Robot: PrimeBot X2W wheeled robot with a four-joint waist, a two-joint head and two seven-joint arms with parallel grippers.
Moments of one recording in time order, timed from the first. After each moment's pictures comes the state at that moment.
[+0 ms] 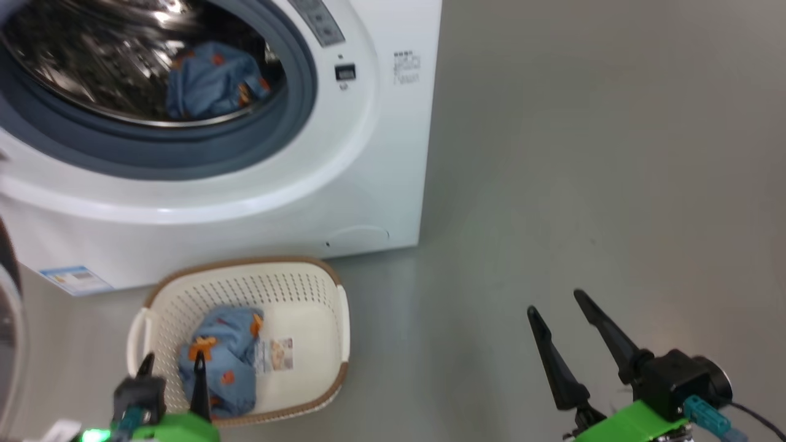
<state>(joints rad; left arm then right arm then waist) -0.13 0.33 -0.46 0.31 -0.45 0.31 -0.14 0.06 -0.05 0.12 -0.15 0.13 0.13 -0.09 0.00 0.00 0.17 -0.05</state>
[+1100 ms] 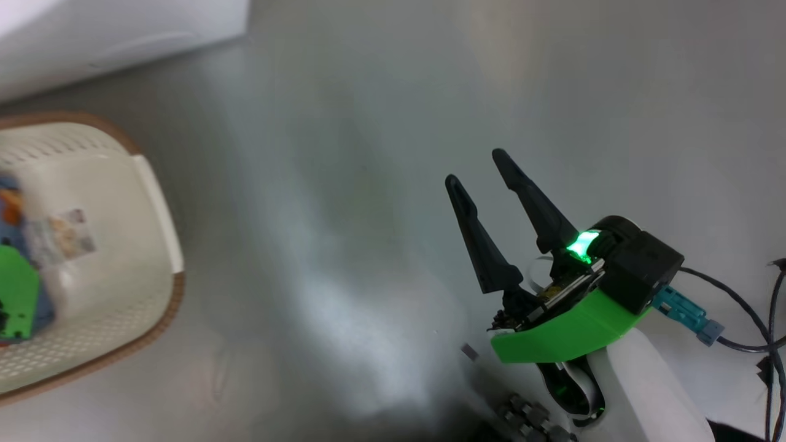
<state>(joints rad) -0.85 0.51 -0.59 1.07 -0.30 0.06 0.09 -0.37 -0.05 0.33 -0.01 0.36 0.13 -0.25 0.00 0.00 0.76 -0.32</state>
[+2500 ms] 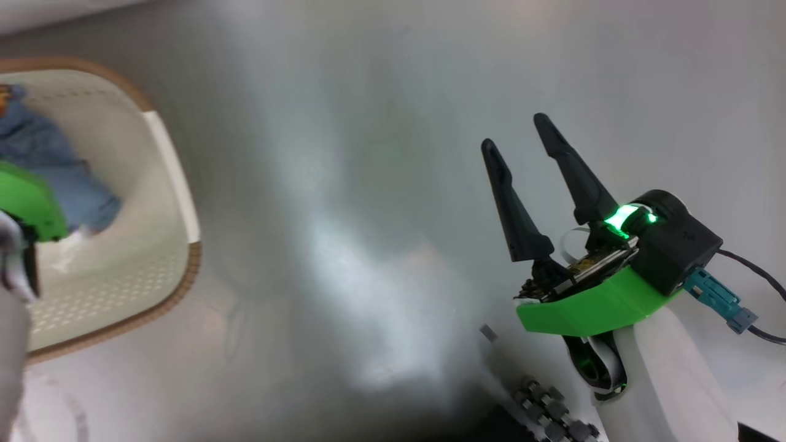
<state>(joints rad) -0.97 0.41 -0.44 1.00 -0.50 0.16 -0.08 -0.40 -0.05 0.24 -0.03 0.28 0.13 -0.26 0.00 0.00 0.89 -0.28</state>
